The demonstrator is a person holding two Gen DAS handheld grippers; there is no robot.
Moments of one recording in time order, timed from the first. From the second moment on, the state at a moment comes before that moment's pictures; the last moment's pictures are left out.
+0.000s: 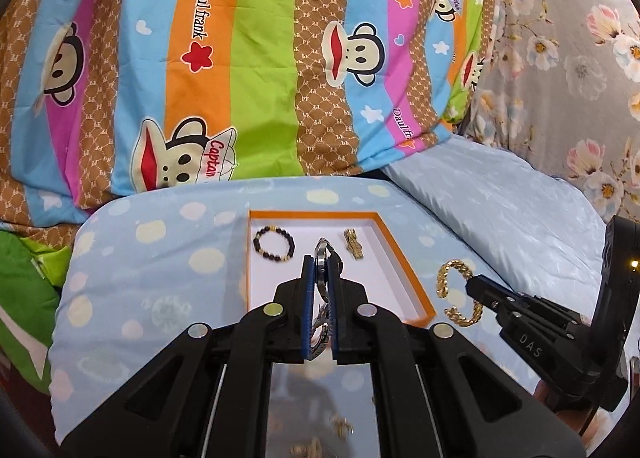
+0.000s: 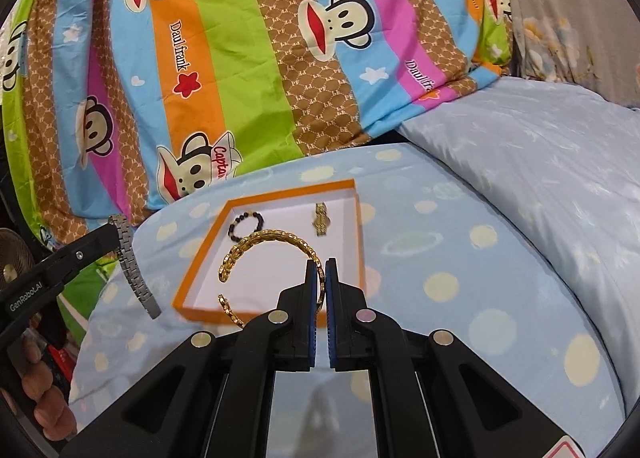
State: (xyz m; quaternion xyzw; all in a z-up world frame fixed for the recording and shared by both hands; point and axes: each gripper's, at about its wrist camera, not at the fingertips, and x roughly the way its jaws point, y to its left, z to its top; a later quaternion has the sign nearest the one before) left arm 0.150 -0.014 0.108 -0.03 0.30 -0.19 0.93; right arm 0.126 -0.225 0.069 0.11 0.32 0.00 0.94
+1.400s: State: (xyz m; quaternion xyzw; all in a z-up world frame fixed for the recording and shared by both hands) left arm 0.233 0.025 0.083 -0.14 0.28 -0.16 0.94; right arm 0.203 -0.227 0.031 0.11 0.32 -0.02 0.94
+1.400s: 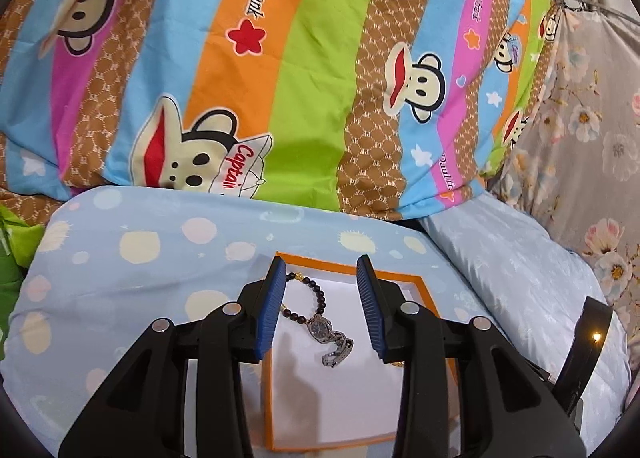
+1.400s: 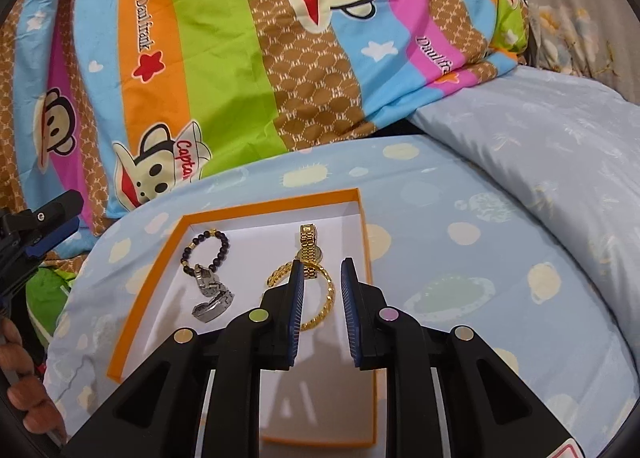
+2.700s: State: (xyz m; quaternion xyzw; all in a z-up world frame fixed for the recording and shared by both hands) left arm 0.048 0.099 -0.013 -0.15 0.42 -0.09 0.89; right arm 0.044 -0.068 -0.019 0.04 0.44 0.13 0.89
